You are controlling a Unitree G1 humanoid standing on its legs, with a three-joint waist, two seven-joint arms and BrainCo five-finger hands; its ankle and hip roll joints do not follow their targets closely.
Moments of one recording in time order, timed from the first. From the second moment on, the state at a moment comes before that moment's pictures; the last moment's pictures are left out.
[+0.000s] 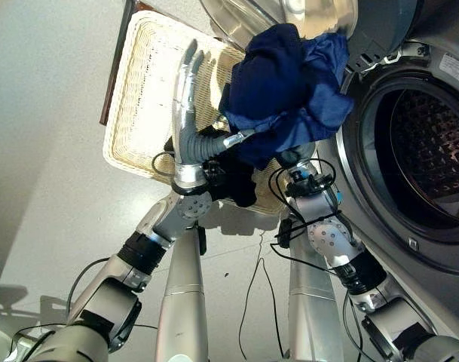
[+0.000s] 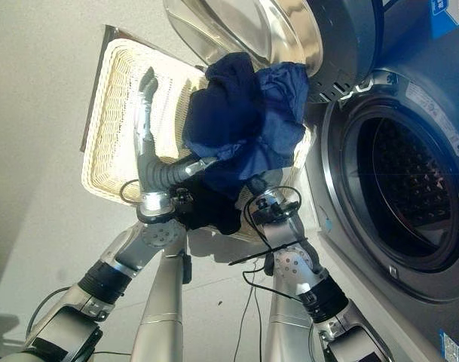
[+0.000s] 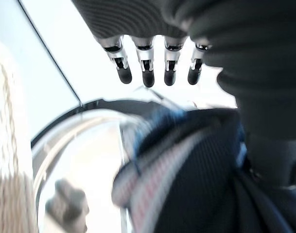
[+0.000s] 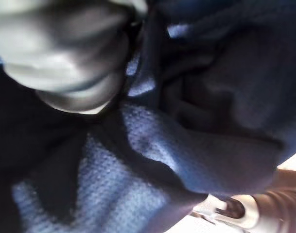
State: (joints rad) left arm -0.67 0.40 -0.40 0.14 0.49 -0.46 1.02; right arm -0.57 -0.28 0.37 -0.04 1.17 -0.28 0.14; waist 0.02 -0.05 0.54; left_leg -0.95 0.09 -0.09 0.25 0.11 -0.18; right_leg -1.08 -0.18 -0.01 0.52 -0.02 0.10
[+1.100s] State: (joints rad) left arm -0.79 0.44 -0.39 0.73 0.29 -0.42 1.16; right arm -0.68 -0.36 0.18 0.82 1.44 -0.36 0.08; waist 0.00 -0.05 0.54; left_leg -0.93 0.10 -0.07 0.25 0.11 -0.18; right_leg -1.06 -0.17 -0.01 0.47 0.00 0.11
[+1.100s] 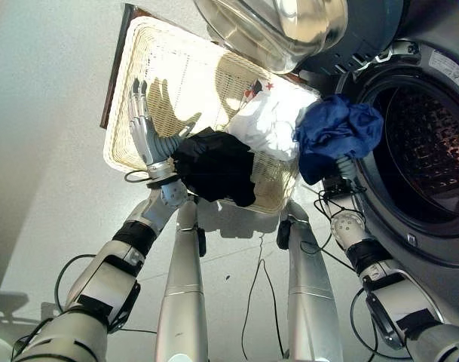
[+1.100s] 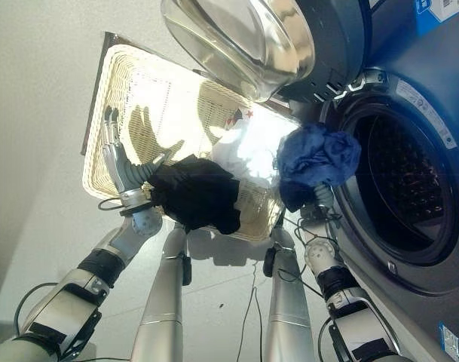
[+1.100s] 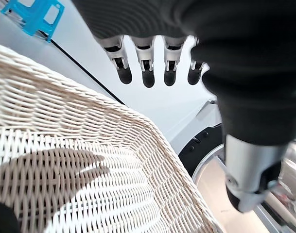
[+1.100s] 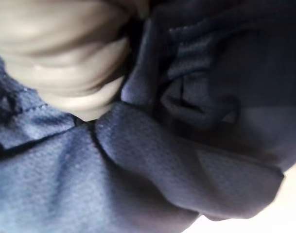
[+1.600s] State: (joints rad) left arm -0.74 0.56 -0.45 0.74 0.21 -0.46 0.98; right arm -0.85 -0.72 -0.05 0.86 1.44 -0.70 -0.46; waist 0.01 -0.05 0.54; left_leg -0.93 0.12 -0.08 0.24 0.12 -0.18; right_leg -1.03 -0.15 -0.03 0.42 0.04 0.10
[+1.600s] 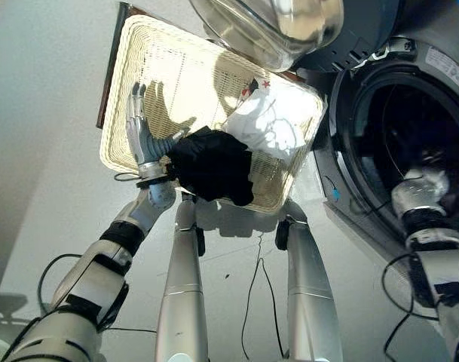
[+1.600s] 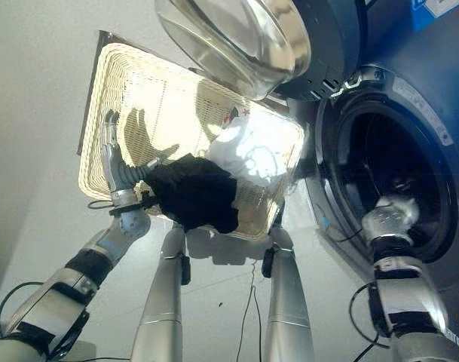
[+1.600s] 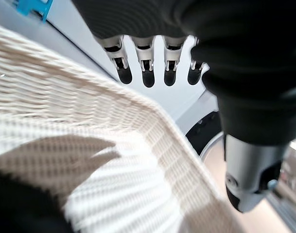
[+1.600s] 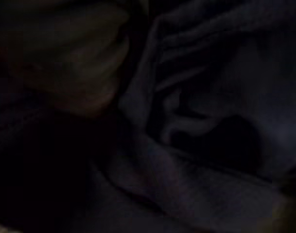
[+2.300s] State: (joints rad) left arm -0.88 0.84 -0.86 0.63 0.01 -0.43 0.16; right arm -0.87 -0.78 -0.04 1.13 1.34 -0.49 -0.45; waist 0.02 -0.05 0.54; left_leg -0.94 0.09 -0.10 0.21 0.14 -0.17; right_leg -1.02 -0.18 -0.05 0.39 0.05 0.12
